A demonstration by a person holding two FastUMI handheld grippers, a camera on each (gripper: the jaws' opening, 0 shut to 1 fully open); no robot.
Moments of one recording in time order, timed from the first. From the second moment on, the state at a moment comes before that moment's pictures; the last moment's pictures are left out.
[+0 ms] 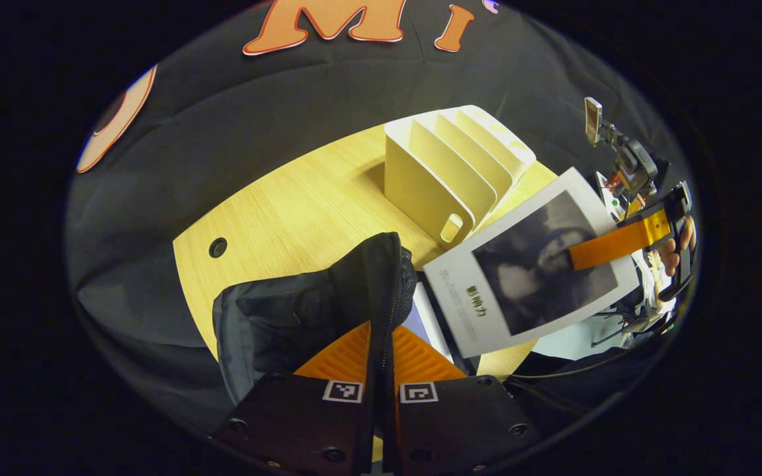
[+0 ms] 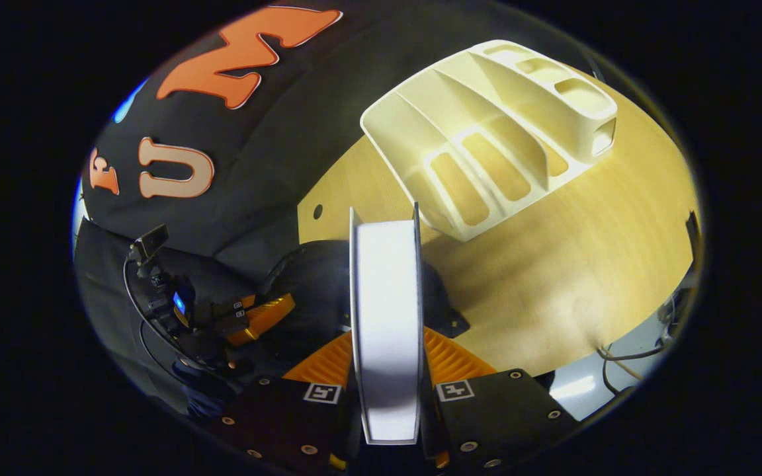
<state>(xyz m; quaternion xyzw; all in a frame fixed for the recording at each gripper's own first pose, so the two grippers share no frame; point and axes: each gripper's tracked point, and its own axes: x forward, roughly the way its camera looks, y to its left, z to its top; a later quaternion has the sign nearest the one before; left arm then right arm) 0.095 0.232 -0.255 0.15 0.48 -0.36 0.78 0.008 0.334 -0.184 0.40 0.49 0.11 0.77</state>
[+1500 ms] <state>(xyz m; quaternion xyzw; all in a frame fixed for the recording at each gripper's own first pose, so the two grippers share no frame) 0.084 0.213 -0.238 0.13 0.46 -0.39 0.79 0.082 0.519 -0.288 0.48 0.47 0.18 0.72</state>
